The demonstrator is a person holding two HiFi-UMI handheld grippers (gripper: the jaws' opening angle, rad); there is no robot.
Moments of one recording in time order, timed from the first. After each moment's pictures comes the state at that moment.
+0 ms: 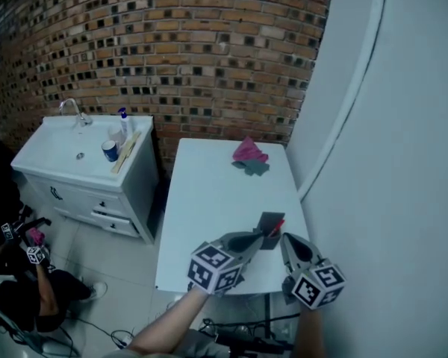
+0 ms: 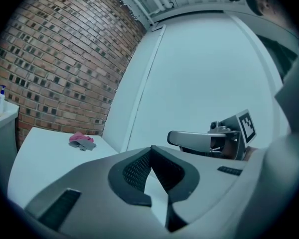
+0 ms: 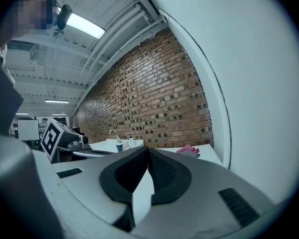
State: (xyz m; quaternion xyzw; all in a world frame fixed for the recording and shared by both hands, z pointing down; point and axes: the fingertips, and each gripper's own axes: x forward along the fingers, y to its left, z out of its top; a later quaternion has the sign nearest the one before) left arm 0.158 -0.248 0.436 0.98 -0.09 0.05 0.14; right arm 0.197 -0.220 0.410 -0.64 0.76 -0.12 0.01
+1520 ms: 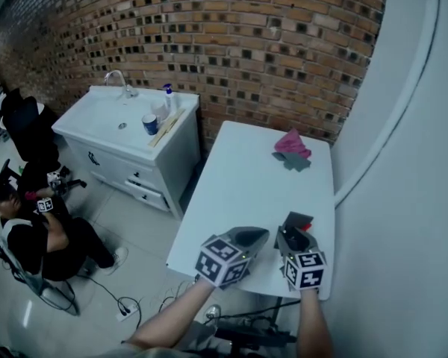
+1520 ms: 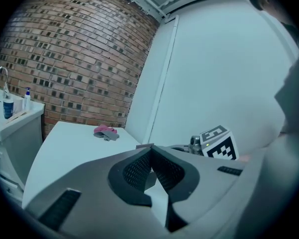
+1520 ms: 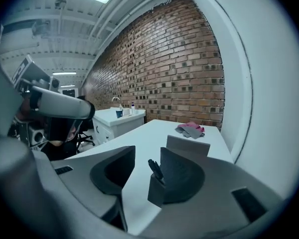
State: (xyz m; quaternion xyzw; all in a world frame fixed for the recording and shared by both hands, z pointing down) left arm 0.149 -0.283 0.480 0.96 -0.21 0.10 0.16; right arm 0.219 -0.304 0.546 -0.60 0.77 -0.14 -0.17
